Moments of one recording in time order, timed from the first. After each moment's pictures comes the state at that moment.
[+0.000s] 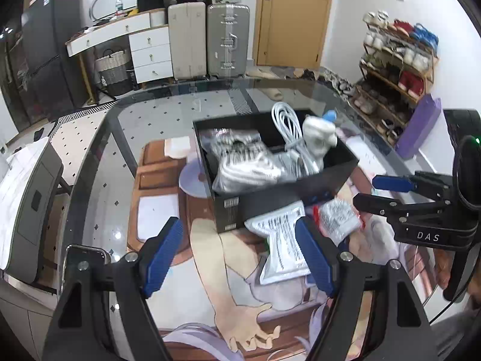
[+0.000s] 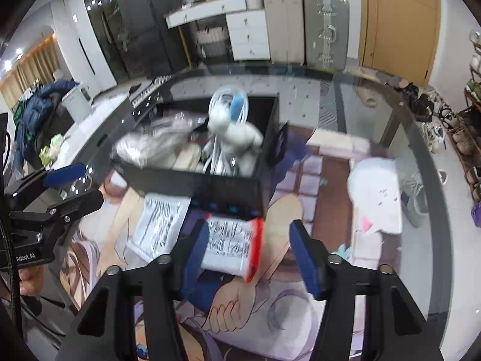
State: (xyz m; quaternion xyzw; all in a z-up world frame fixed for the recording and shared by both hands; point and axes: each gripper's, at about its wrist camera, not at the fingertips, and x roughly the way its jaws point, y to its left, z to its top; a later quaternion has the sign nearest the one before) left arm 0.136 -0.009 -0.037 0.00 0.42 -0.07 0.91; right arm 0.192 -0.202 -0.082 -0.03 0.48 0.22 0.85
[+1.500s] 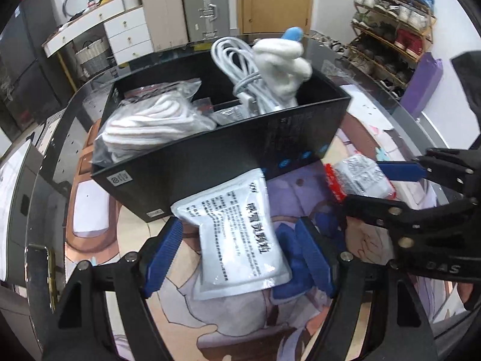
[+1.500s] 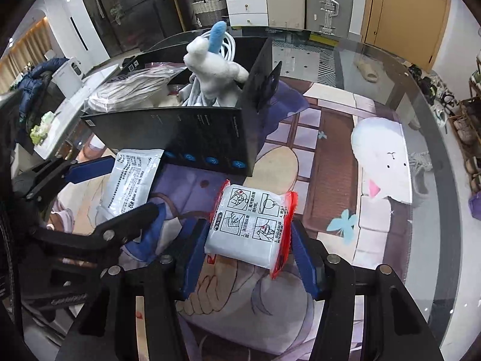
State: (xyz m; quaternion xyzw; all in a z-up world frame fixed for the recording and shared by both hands) left arm 0.162 -0.072 -0.093 0.04 0.48 -0.08 0.87; right arm 0.191 -0.211 -0.115 -0.04 0.53 0.21 0.82
